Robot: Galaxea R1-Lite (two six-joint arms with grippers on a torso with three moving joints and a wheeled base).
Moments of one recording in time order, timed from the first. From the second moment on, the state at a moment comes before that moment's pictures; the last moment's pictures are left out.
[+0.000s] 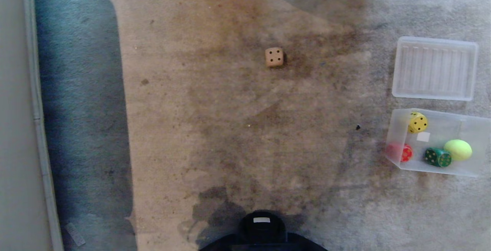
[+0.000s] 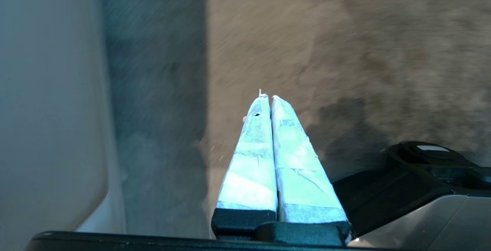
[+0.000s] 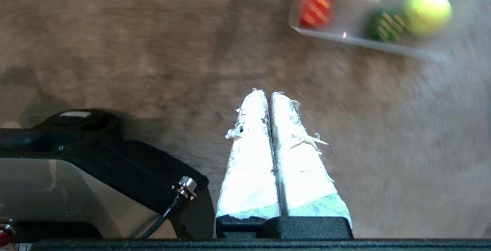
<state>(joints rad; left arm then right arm) 0.00 0.00 0.00 0.00 0.01 -0.01 0.00 0.00 -0.03 0.09 0.02 -0.05</state>
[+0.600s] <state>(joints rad) 0.00 0.00 0.00 0.00 0.01 -0.01 0.00 0.00 -0.03 0.09 0.02 -0.05</state>
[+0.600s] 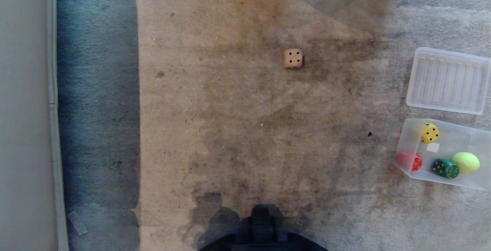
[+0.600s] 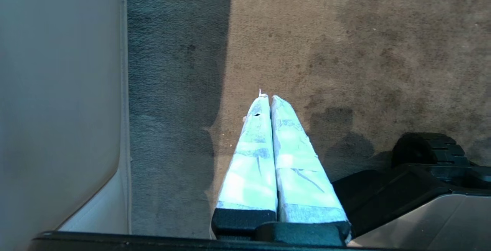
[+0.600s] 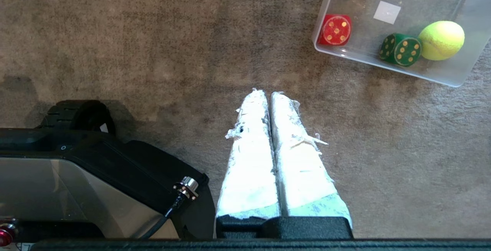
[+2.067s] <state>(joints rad) 0.00 0.00 0.00 0.00 0.01 -0.01 0.00 0.00 -0.03 0.09 0.02 -0.05</state>
